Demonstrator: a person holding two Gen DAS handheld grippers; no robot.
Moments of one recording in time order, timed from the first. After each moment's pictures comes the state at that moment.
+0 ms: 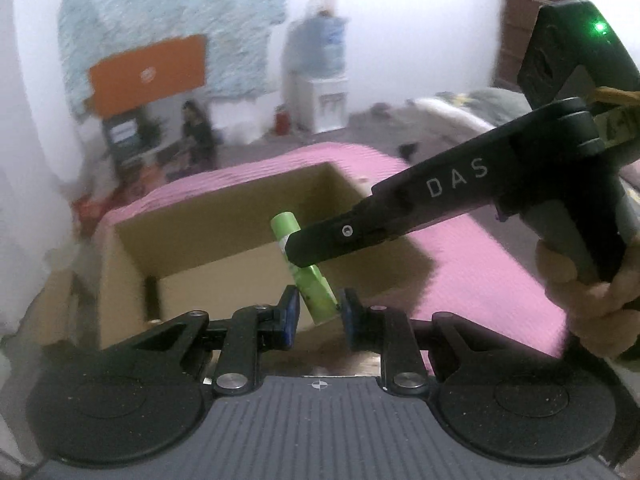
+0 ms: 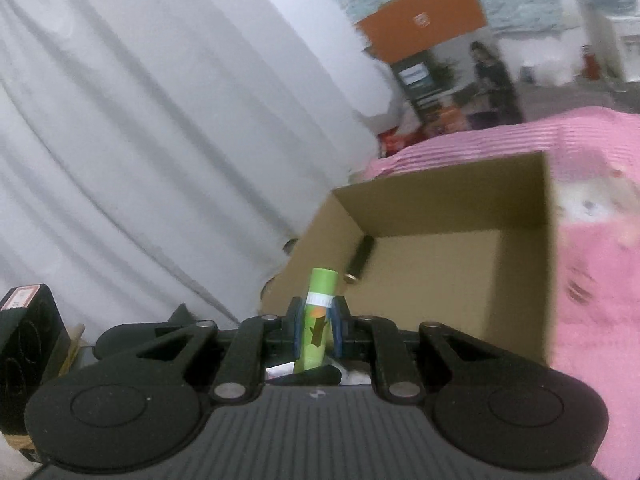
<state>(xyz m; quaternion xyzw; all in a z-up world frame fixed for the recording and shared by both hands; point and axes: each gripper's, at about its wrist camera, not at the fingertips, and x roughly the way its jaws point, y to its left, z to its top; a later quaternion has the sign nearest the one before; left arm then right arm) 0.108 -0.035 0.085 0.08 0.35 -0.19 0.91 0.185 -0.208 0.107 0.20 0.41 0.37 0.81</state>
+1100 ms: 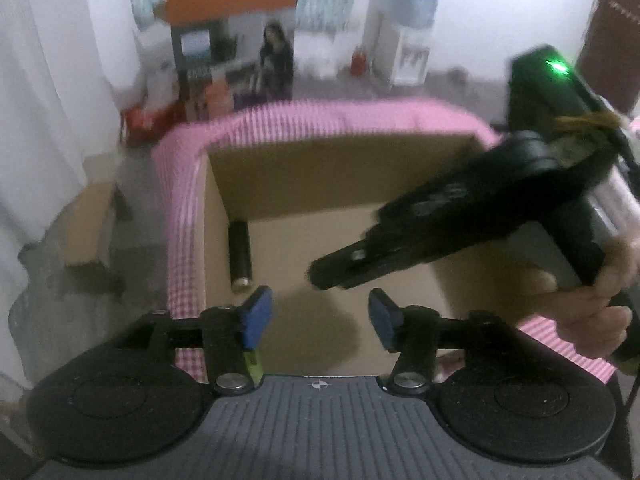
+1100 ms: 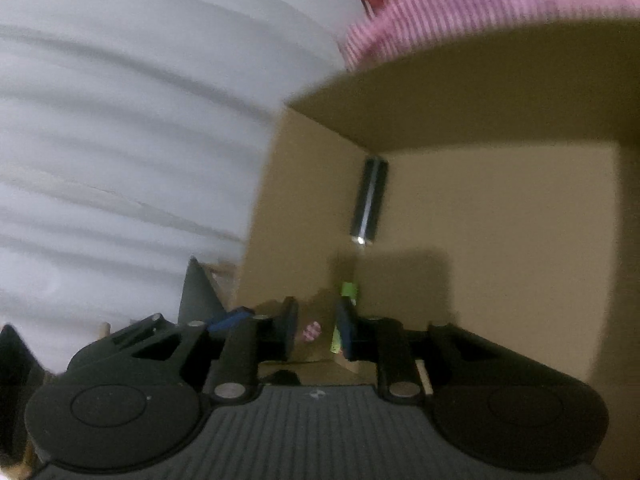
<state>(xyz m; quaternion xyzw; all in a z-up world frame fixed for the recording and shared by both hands) 0.163 0.047 0.082 0.02 0.43 -0.11 0.90 0.322 -0.115 0.012 0.24 0.58 0.38 0.68</state>
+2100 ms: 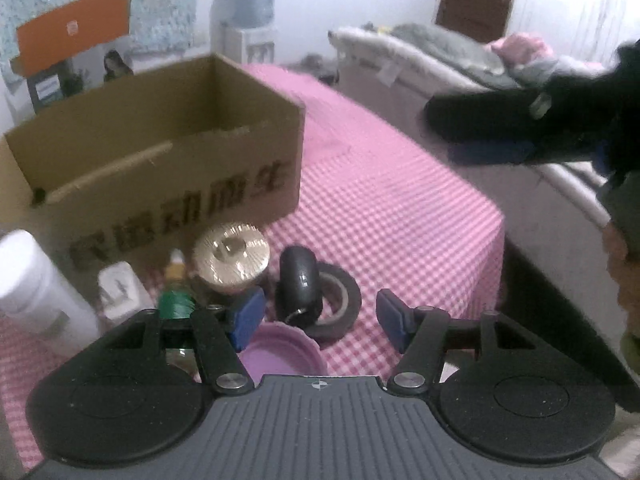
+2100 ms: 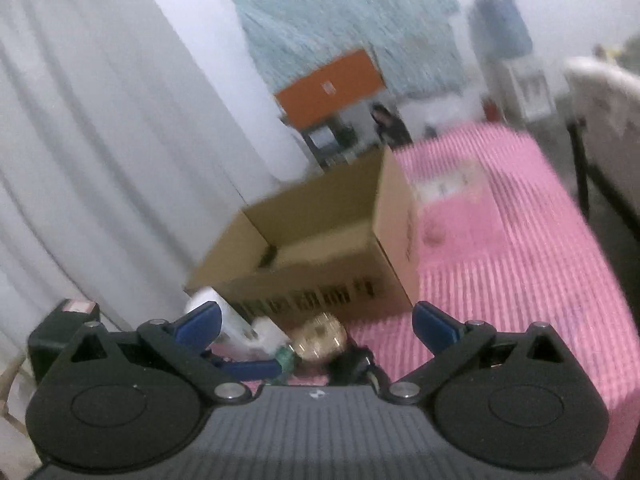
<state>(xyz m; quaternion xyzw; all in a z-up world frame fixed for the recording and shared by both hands) 0.041 -0.085 -0.002 0.09 0.40 -0.29 0.87 0.045 -0.303 0.044 0.21 0.33 0.22 0.89</state>
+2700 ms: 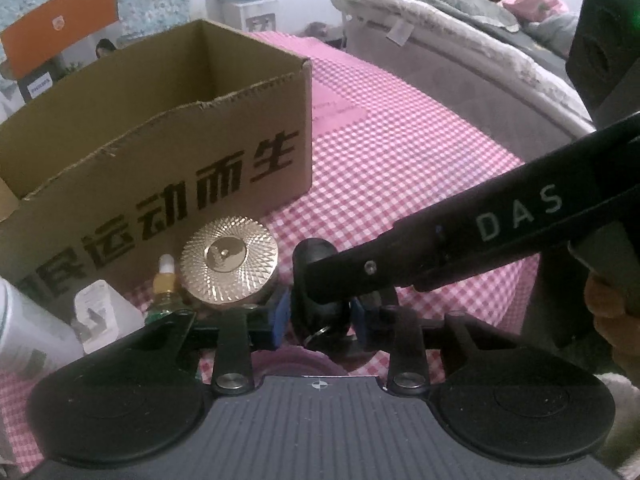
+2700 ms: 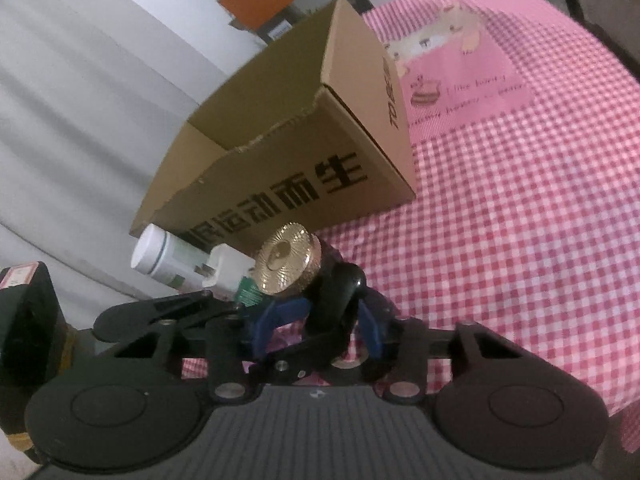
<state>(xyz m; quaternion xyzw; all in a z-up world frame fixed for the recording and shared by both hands) 0.069 -0.111 -0.032 0.14 0.43 -0.28 0.85 0.082 -0.284 -0.026 0.27 0.48 0.22 0.81</state>
